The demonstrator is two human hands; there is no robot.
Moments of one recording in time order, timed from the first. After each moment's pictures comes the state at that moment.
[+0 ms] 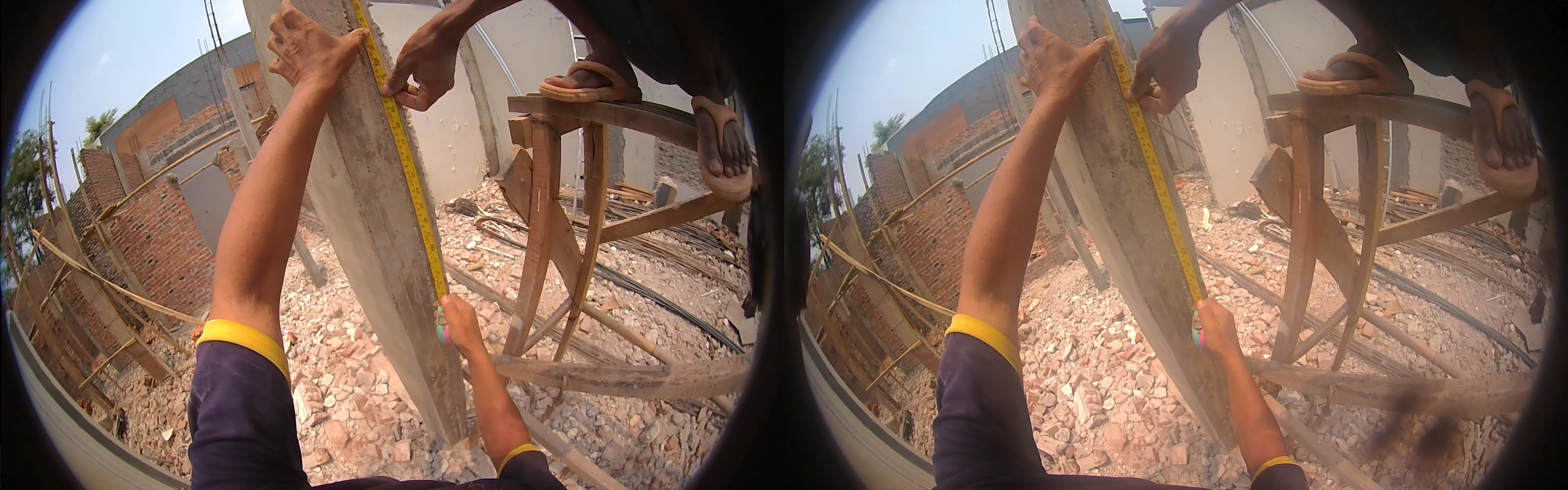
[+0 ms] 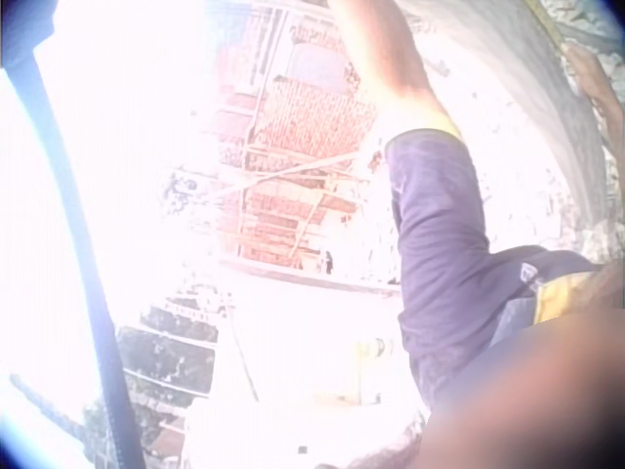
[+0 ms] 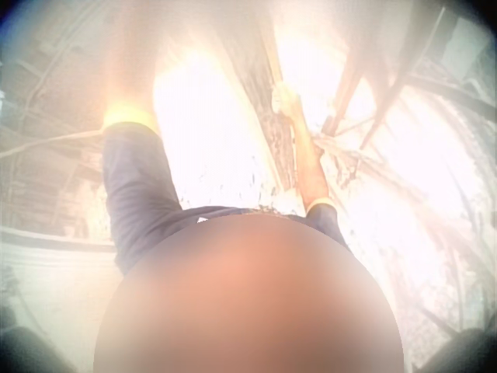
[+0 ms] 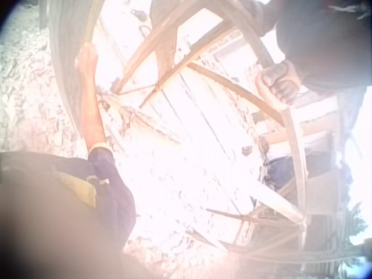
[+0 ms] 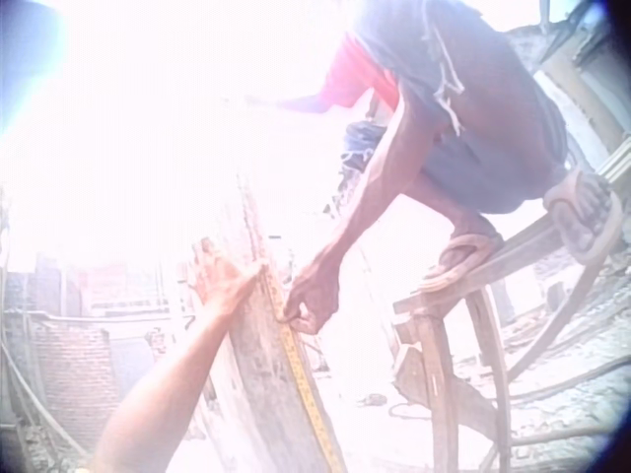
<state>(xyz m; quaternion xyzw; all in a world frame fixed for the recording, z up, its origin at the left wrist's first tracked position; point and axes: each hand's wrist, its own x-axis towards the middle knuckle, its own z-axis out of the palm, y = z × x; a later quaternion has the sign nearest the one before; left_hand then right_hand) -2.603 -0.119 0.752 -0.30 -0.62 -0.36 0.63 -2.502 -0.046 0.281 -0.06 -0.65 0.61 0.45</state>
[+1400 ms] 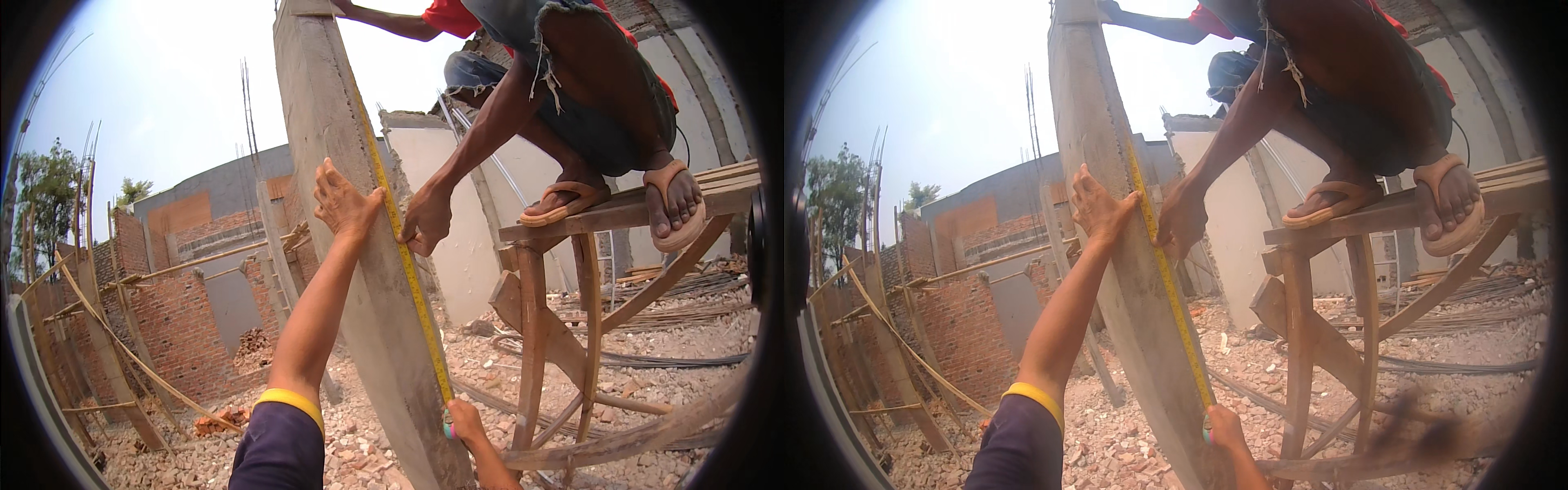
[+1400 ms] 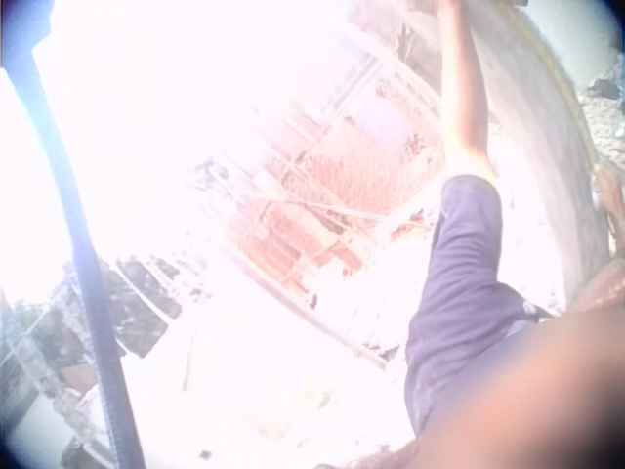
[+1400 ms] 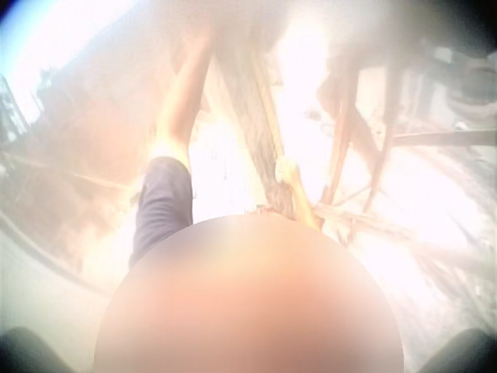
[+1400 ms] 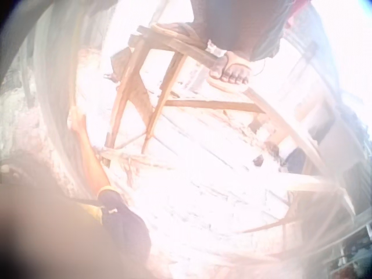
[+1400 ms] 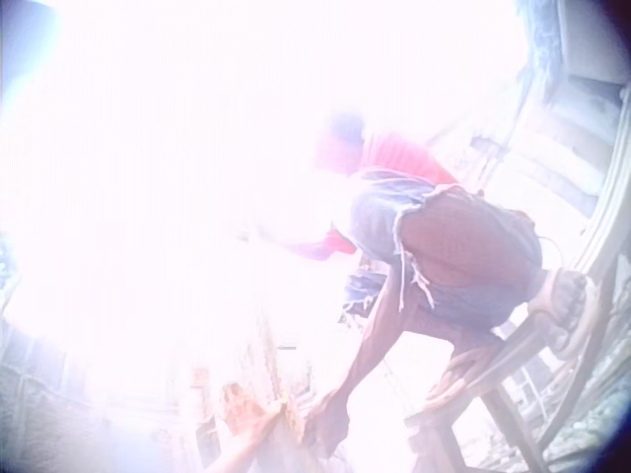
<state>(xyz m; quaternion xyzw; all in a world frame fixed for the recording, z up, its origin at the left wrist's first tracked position) -2.583 -0.119 0.746 -0.28 -0.66 -0.40 0.58 -2.521 -0.033 0.264 -0.07 -0.63 0.65 0.42</state>
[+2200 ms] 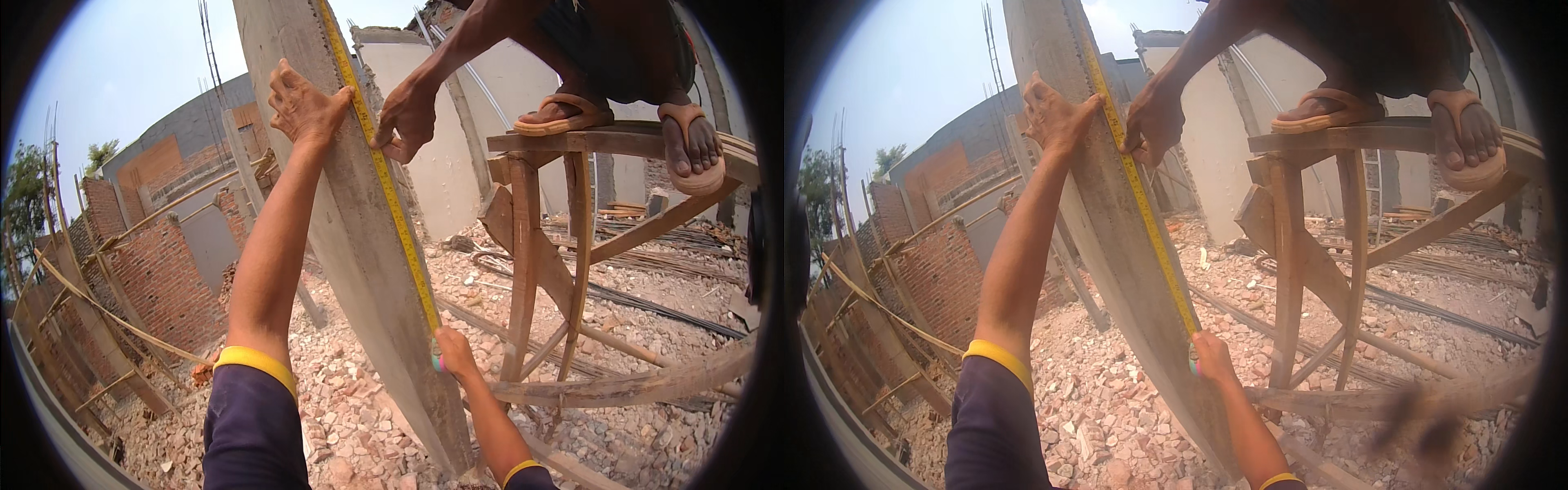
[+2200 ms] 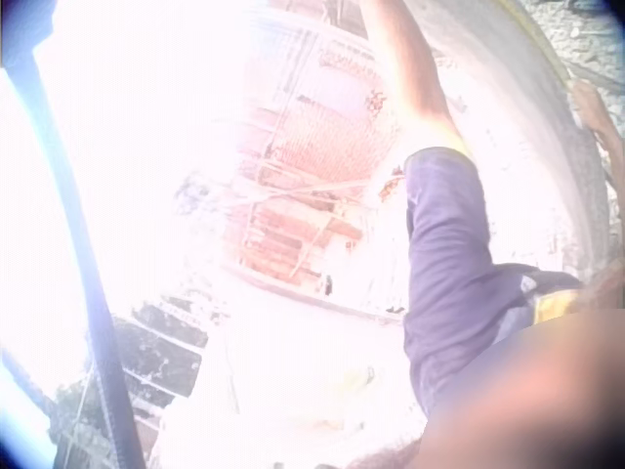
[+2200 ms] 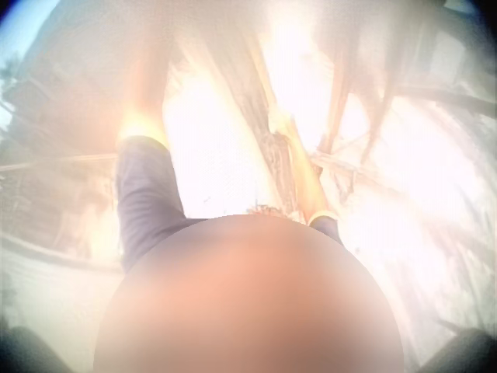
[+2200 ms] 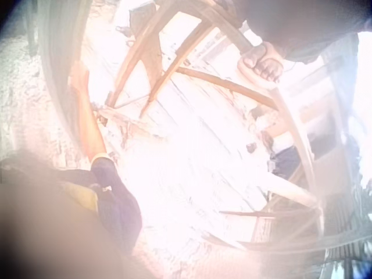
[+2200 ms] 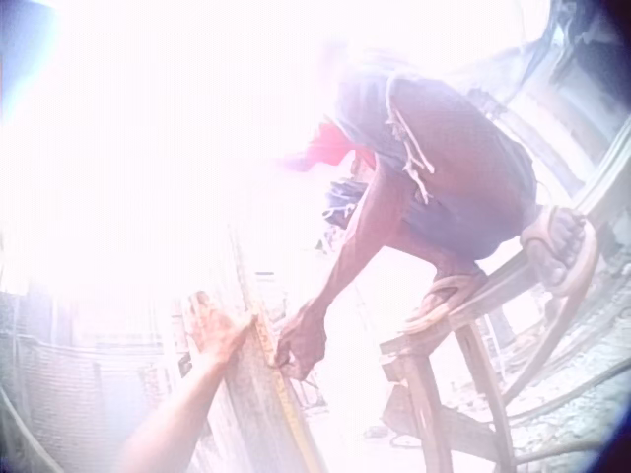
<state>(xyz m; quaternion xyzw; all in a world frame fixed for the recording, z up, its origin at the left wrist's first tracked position) -2.597 -0.117 0.747 -0.28 -0.63 -0.37 0.62 -2.503 -0.044 0.281 -0.07 -0.66 0.60 0.45</state>
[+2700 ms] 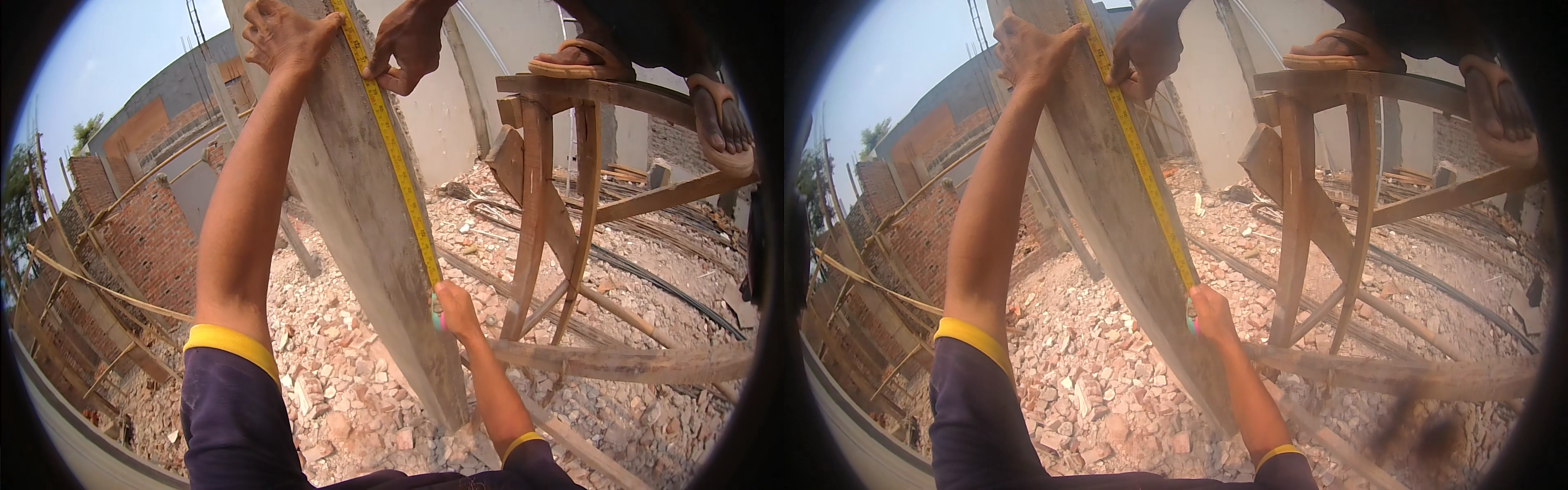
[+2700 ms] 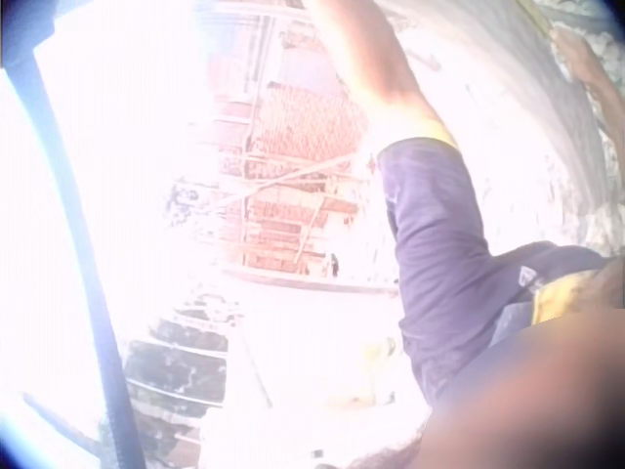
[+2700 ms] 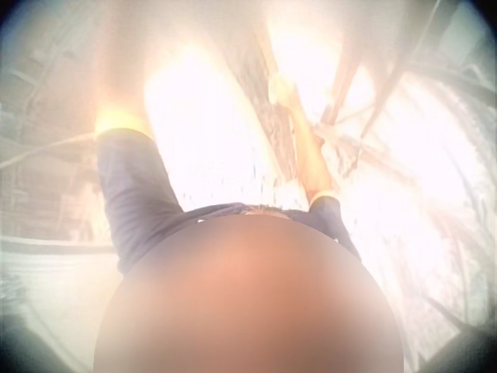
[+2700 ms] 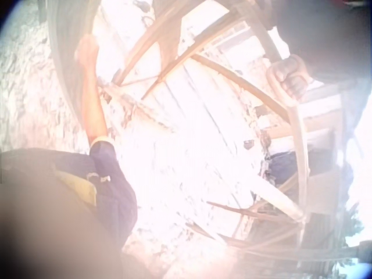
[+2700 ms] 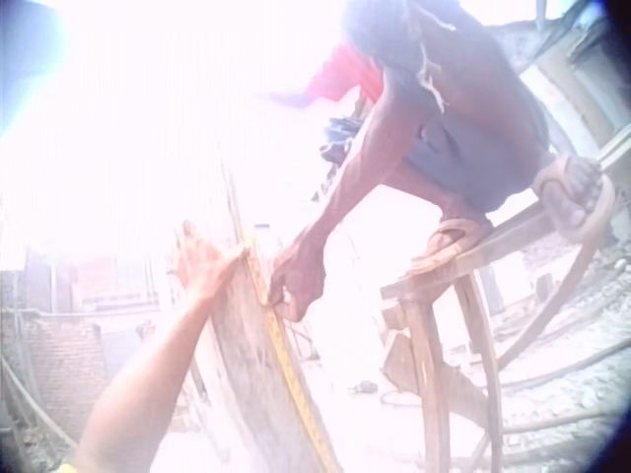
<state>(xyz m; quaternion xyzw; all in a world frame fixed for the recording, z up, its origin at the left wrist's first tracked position) -2.600 -0.123 0.750 -0.31 -0.63 -0.37 0.61 -2.501 -0.045 0.281 -0.06 -0.65 0.63 0.43</state>
